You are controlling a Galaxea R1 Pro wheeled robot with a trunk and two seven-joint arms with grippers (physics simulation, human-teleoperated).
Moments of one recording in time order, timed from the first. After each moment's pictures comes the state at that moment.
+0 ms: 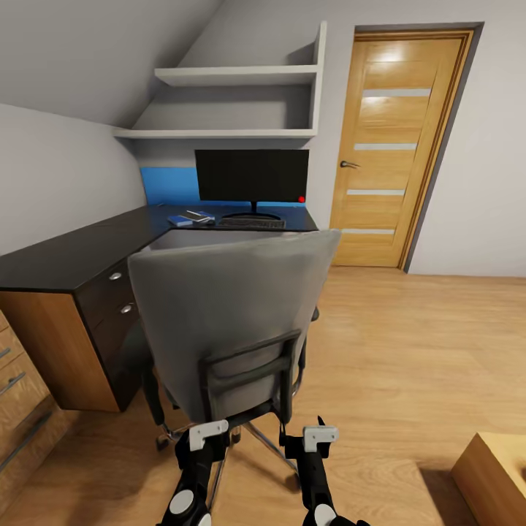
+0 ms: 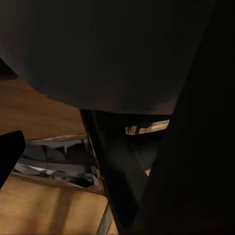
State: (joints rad) left arm -0.22 -0.04 -0.47 -1.02 0.35 -0.08 0.50; right arm -0.45 0.04 1.03 -0.58 -0.57 -0.58 -0.61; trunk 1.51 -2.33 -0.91
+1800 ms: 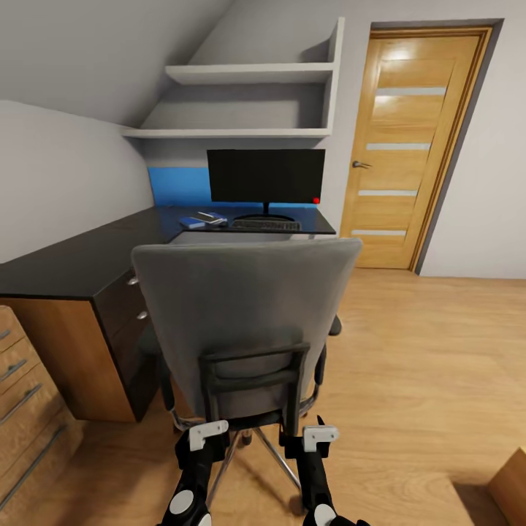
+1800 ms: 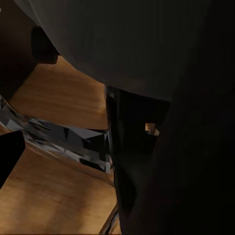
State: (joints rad) left arm -0.22 -0.04 -0.47 -1.02 0.35 -0.08 0.50; right arm -0.45 0.04 1.03 -0.58 -0.56 -0.58 -0.61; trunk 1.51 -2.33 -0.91
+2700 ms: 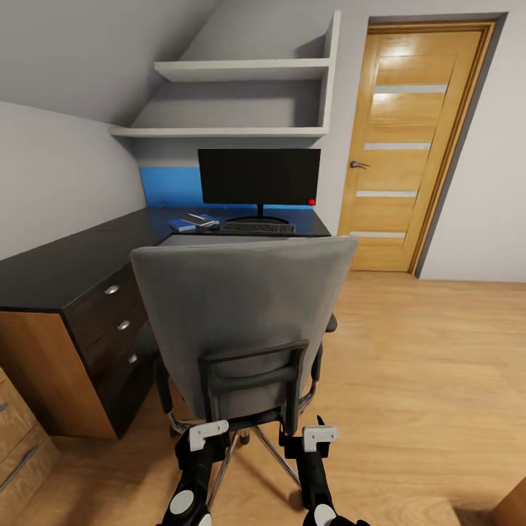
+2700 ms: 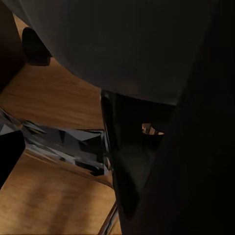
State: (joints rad) left arm -0.22 -0.04 -0.47 -1.02 0.35 -0.08 0.50; right arm -0.45 0.04 1.03 -0.58 -0.56 -0.58 -0.61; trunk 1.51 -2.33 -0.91
